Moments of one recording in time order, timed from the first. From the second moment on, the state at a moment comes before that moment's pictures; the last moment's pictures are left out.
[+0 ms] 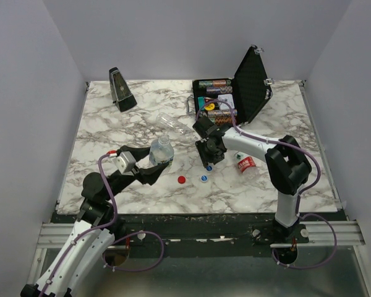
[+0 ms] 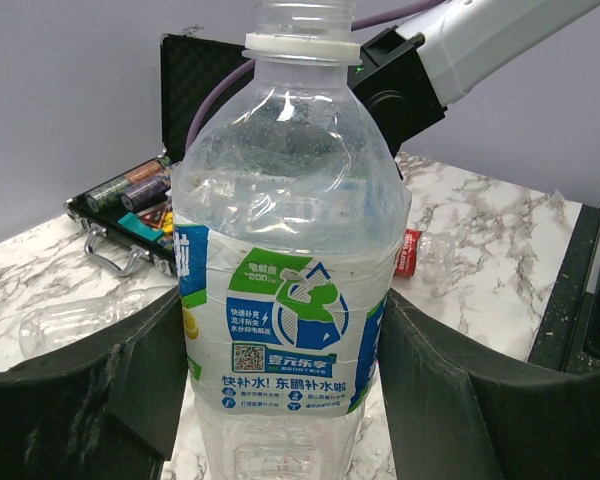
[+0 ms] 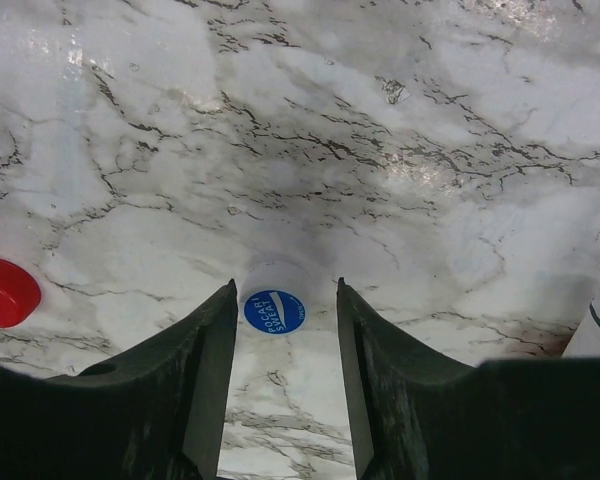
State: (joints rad) left arm -0.42 0.35 0.35 0.25 0.51 -0.12; right arm 0.73 1.91 1.36 -0.73 0.07 0.34
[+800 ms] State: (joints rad) left arm -0.42 0.39 0.35 0.25 0.51 -0.09; right arm 0.75 1.93 1.37 -0.75 0.09 0.33
